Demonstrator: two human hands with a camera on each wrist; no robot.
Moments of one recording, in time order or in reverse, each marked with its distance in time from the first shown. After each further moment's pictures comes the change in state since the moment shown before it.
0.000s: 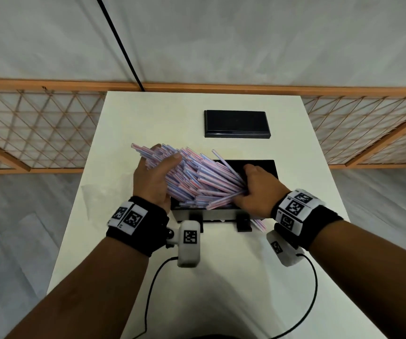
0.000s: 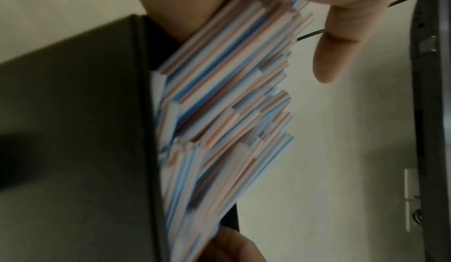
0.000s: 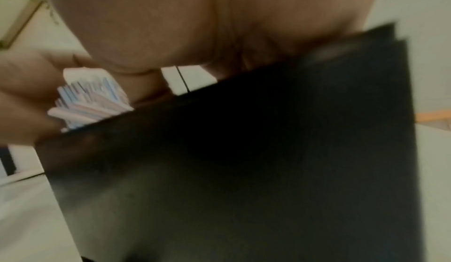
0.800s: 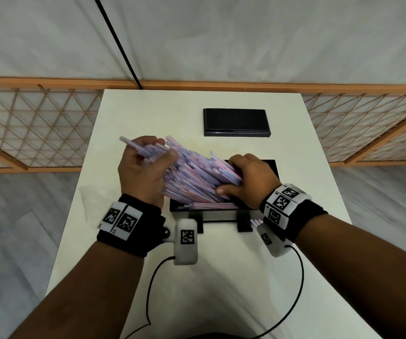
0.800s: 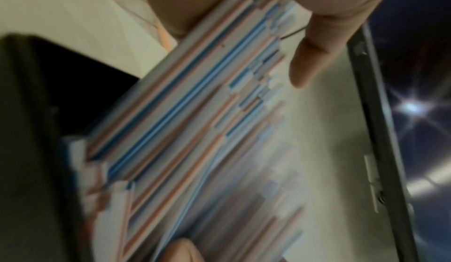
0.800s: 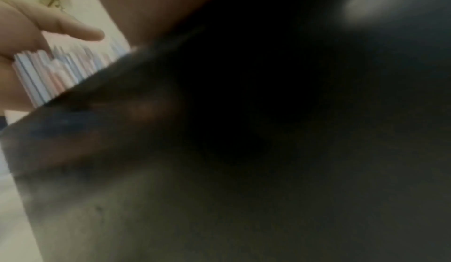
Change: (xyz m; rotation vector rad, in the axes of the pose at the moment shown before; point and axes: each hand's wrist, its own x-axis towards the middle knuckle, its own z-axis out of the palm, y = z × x) left_hand 0.004 0.017 -0.002 0.065 -0.067 0.265; right_hand 0.020 -0.009 0.001 0.054 0.187 -0.138
